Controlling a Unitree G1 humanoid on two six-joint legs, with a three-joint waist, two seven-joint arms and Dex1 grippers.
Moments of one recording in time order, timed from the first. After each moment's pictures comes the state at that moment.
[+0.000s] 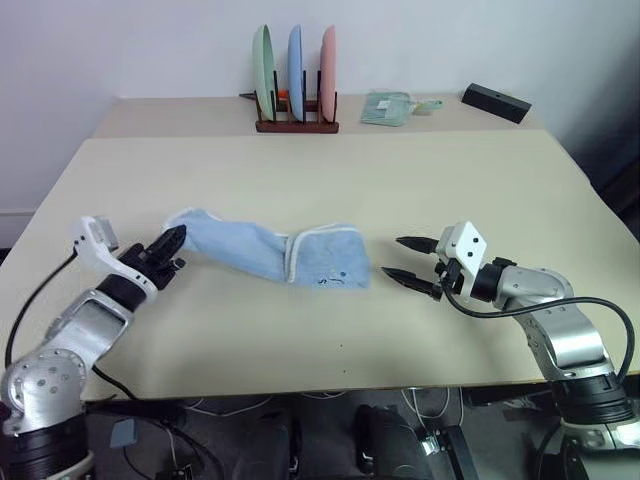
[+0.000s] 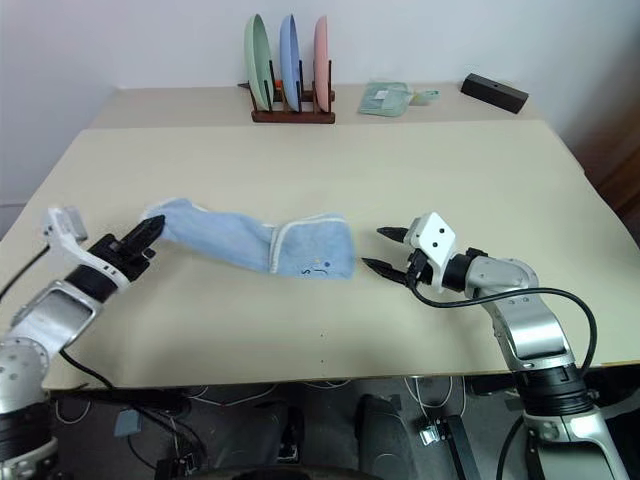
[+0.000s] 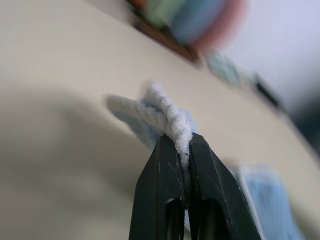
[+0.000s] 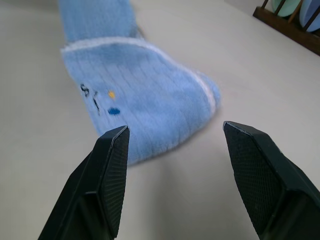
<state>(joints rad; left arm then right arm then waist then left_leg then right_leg) -0.13 0.62 0.39 -0.32 -1.19 0.78 -0.16 -0.28 -0.64 0.01 -0.11 0.29 0.21 0.91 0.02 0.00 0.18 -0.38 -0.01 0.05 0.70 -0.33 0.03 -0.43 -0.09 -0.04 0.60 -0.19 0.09</state>
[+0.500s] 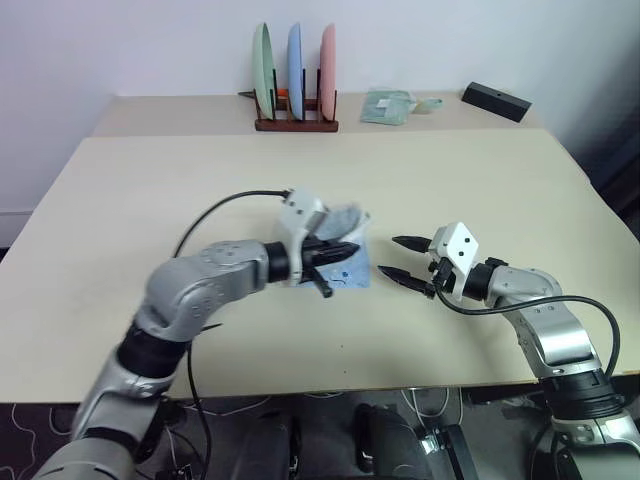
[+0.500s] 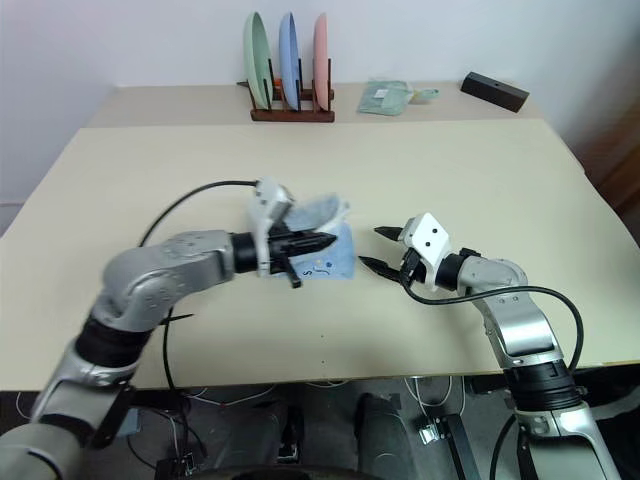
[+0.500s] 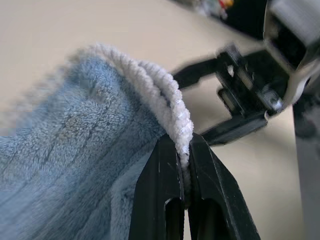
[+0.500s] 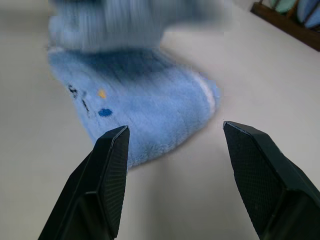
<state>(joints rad) -0.64 0.42 -0.34 -0.26 -0.74 0.91 -0.39 -0.27 -0.62 0.02 -0.08 0.26 0.20 0.87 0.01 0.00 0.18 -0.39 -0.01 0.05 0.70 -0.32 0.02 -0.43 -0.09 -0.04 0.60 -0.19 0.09</state>
